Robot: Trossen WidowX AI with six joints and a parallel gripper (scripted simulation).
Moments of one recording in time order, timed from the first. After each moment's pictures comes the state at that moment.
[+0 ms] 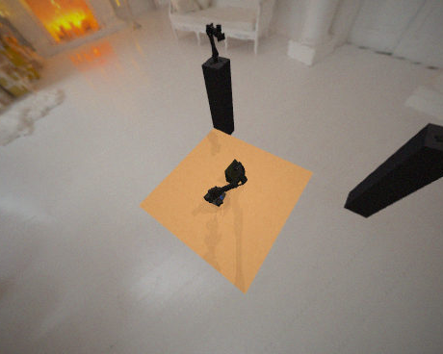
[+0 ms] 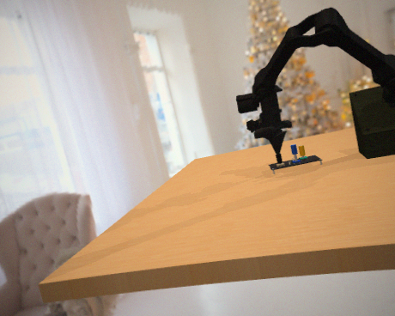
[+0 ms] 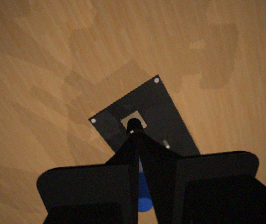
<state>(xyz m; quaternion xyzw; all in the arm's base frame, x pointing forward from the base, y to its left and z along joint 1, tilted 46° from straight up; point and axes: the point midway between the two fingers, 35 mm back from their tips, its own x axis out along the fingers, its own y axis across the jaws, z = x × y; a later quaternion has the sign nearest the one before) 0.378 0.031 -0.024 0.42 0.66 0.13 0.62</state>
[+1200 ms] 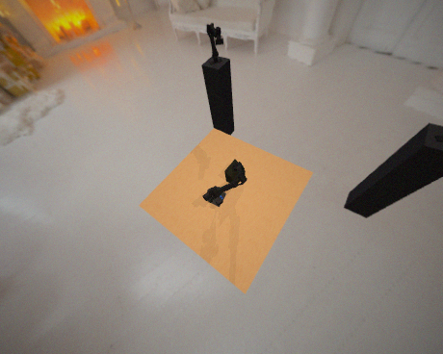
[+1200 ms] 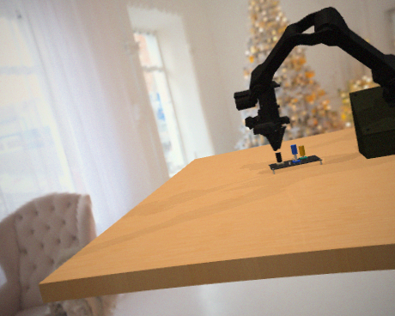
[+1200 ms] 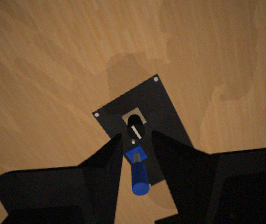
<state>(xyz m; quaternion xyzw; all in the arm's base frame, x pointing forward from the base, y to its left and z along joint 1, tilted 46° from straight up) 0.378 0.021 -0.010 0.40 0.66 0.14 0.62</state>
